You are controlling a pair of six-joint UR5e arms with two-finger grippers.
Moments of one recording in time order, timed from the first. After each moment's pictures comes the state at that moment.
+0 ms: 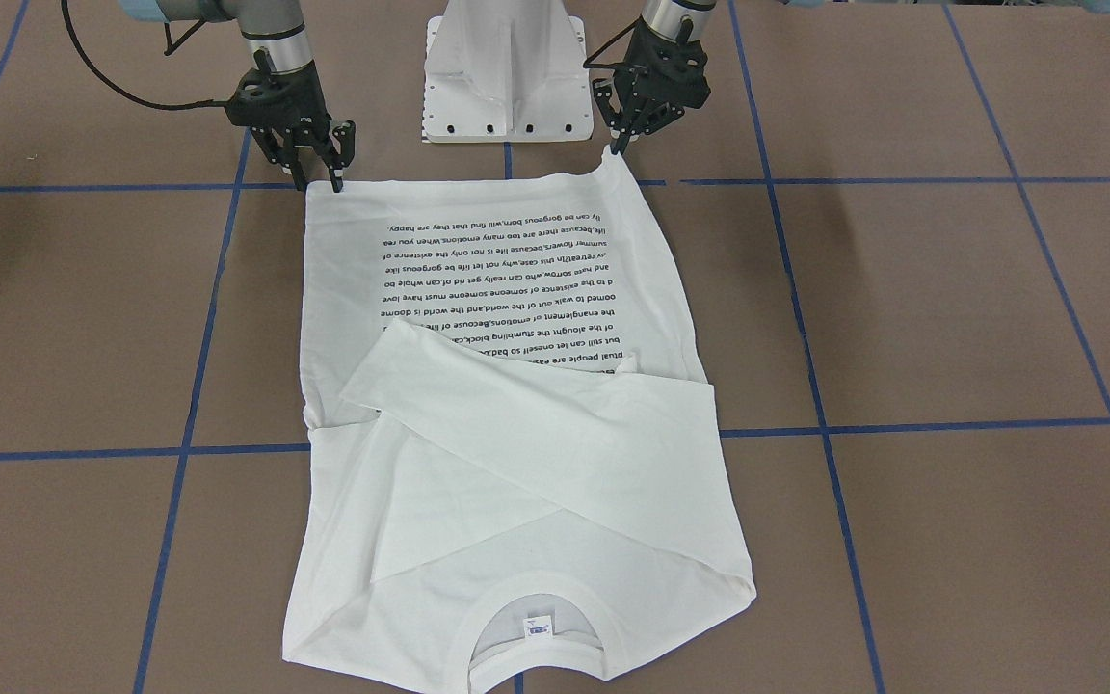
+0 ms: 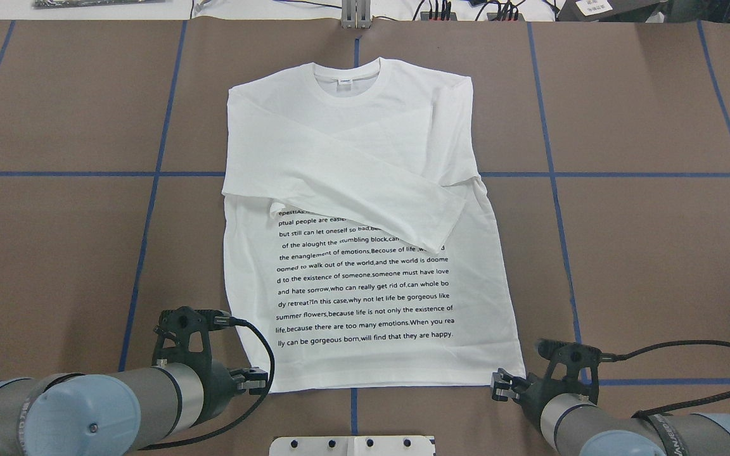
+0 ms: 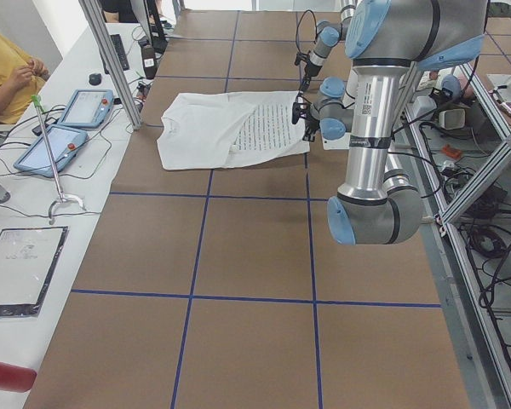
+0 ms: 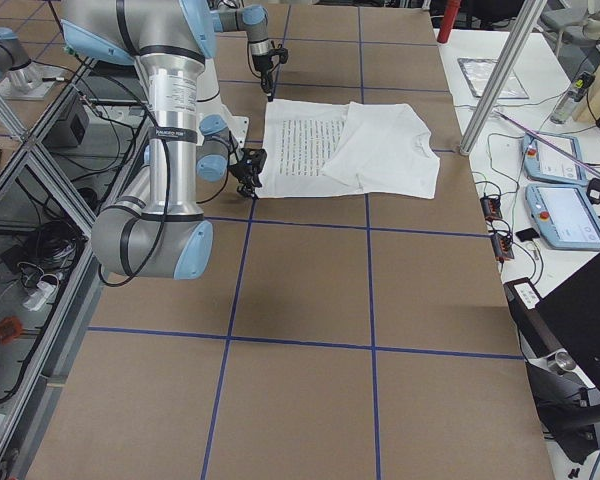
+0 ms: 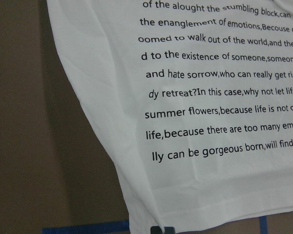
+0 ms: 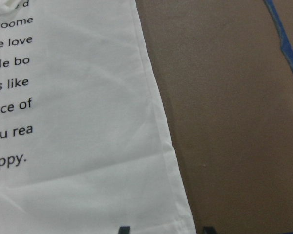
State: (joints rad) left arm -0.12 -1.75 -2.15 -1.87 -1.48 -1.48; right arm -0.02 -1.63 2.10 -1.25 1.21 1.75
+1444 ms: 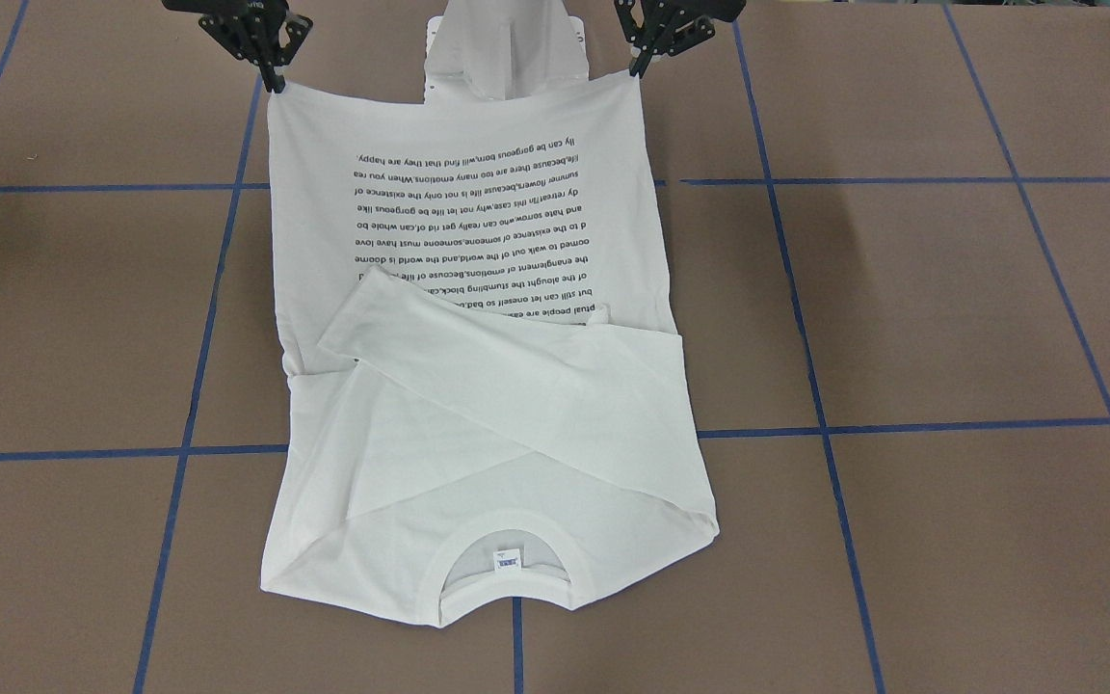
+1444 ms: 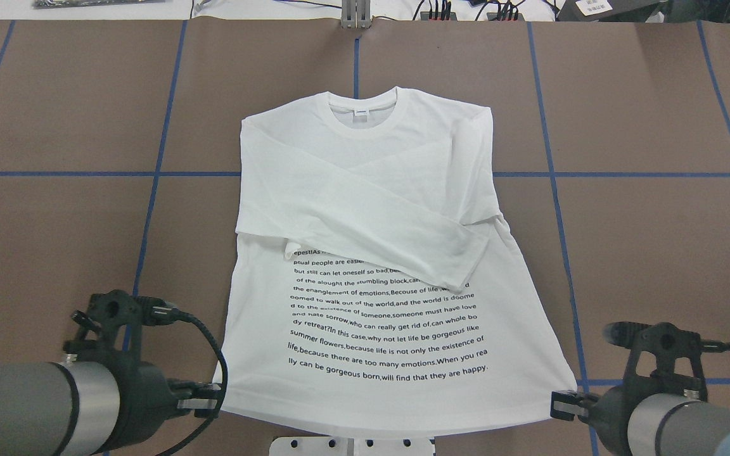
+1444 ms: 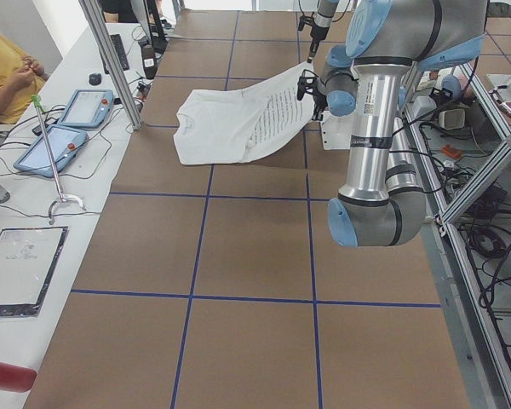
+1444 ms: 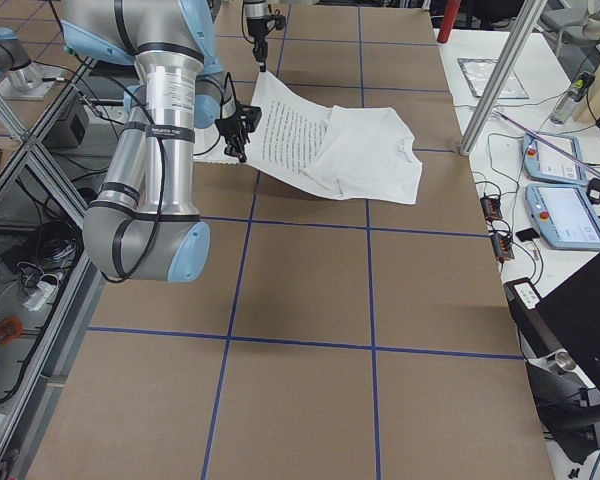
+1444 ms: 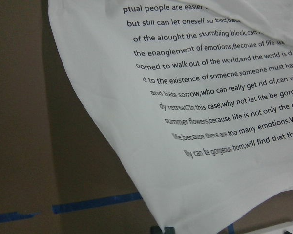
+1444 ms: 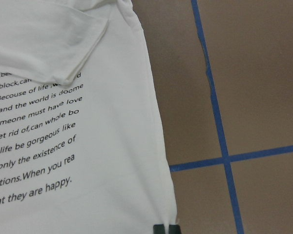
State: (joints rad) left arm -0.16 -1.75 -2.54 -1.51 -1.63 -1.39; right arm 0.01 -1.64 2.67 -1.83 1.44 1.74
